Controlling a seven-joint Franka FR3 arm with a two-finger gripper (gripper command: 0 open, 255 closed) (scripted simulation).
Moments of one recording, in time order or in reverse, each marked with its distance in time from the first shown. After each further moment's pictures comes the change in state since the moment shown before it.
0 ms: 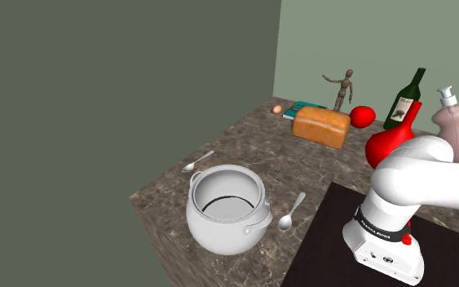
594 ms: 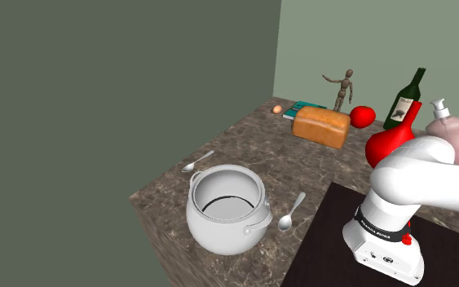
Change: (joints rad) arm -0.028 -0.048 -0.069 -0.077 -0.065 0.060 -0.012
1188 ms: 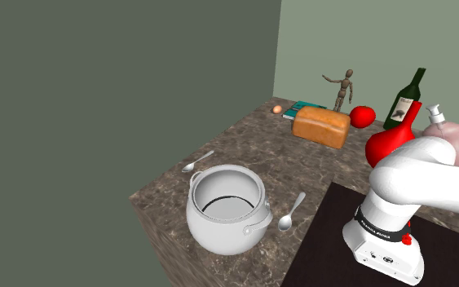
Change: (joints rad) arm -0.018 -0.032 -0.052 -0.050 -0.050 0.050 -0.008
